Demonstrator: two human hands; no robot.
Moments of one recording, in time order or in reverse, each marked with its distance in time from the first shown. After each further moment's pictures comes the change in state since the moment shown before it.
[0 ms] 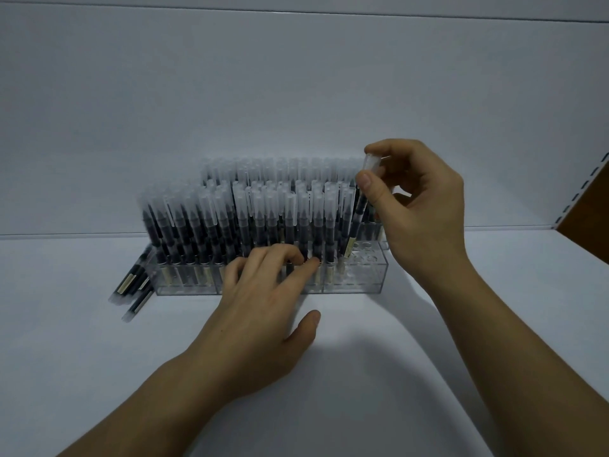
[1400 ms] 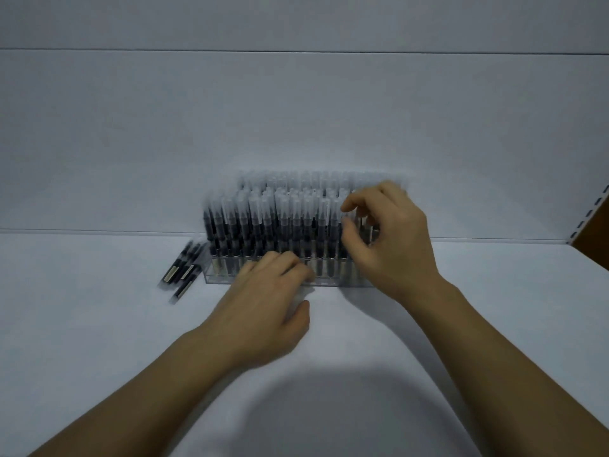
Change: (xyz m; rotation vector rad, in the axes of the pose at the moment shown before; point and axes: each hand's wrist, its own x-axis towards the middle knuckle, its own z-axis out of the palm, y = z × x) left_hand -0.013 -0.015 -0.012 0.002 0.024 0.044; right_hand -0.020 -0.006 0.019 -0.403 -0.139 -0.290
